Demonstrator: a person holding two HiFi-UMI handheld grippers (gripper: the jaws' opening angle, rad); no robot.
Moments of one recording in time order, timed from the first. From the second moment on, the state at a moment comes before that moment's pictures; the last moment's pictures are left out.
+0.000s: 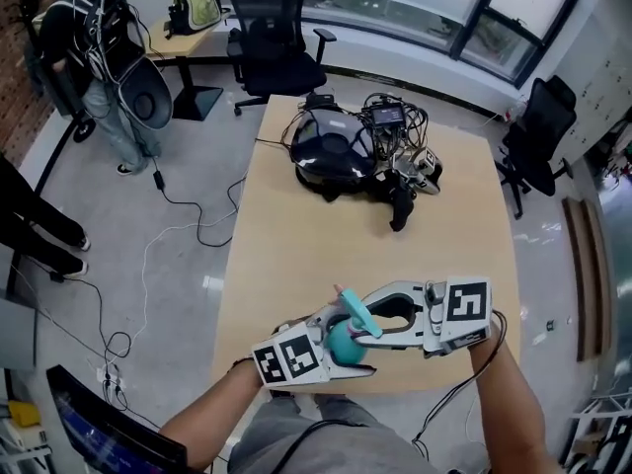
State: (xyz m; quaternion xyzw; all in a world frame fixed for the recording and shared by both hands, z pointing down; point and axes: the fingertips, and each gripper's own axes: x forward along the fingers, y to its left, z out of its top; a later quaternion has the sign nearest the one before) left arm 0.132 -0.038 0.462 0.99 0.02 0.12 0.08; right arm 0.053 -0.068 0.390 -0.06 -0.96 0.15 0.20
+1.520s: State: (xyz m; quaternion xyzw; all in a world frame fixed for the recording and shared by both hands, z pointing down) left arm 0.101 -0.106 0.584 0.96 -0.20 0.19 -0.01; right arm 0.118 -0.180 0.356 0.23 -0.96 0.16 0.08
